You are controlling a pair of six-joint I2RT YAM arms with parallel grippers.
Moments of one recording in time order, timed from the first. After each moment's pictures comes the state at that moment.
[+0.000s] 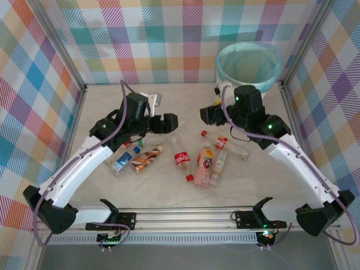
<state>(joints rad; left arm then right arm) -0.64 1.23 1.35 -0.74 0.12 -0.52 0.58 1.20 1.37 -0.65 -0.12 0.12</state>
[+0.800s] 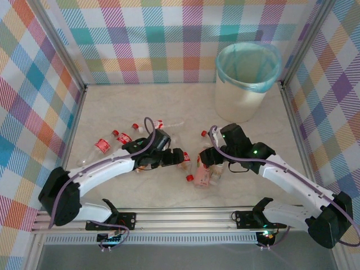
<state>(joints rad) -0.77 1.38 0.90 -0.53 0.10 -0.87 0.69 1.07 0.89 -0.65 -0.16 0.27</state>
